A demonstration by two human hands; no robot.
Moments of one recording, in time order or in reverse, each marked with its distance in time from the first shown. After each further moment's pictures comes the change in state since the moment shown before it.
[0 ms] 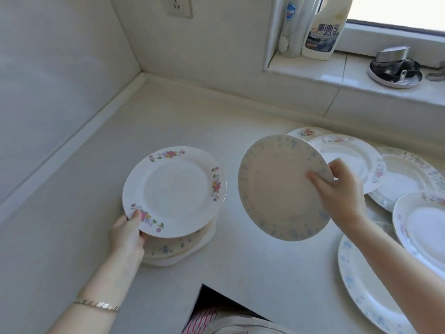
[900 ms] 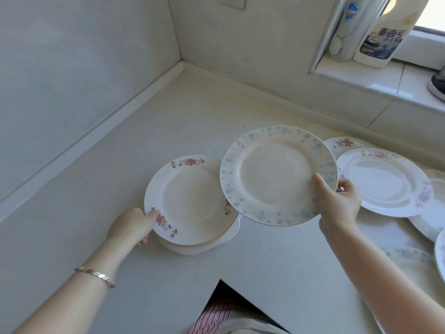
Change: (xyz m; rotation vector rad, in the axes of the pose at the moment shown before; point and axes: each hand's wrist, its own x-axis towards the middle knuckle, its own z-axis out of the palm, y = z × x) left_hand 0.032 0.020 -0.062 1.373 -0.041 0.017; right_hand -0.012 -0.034 0.074 0.578 0.118 0.416
